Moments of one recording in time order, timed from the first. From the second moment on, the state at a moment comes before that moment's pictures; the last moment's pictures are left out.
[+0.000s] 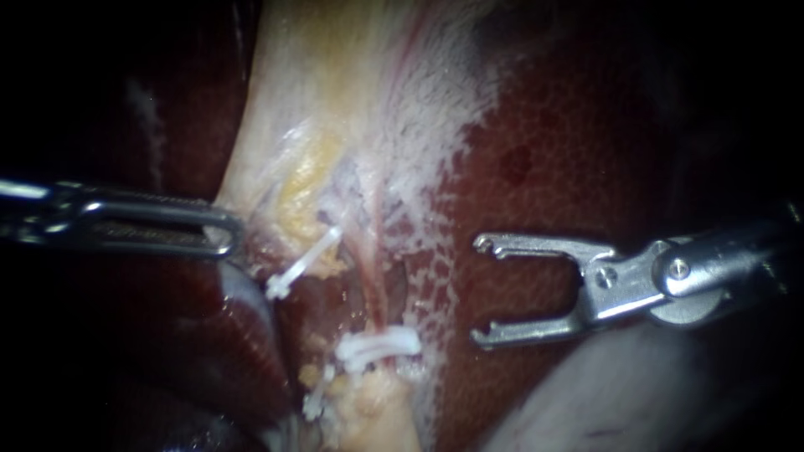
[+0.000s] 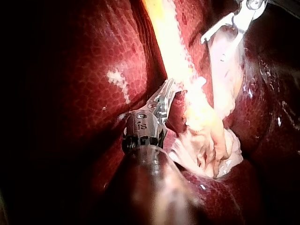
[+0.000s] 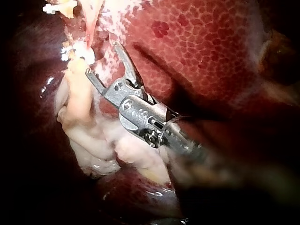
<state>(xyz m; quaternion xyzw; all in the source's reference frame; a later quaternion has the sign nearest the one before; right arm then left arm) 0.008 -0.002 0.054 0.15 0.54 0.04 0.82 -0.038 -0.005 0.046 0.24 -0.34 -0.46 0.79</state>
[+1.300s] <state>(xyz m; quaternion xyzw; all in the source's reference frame) 0.007 -0.002 0.054 0.15 0.54 0.04 0.82 -0.041 -0.006 0.048 0.25 -0.33 -0.45 0.79</state>
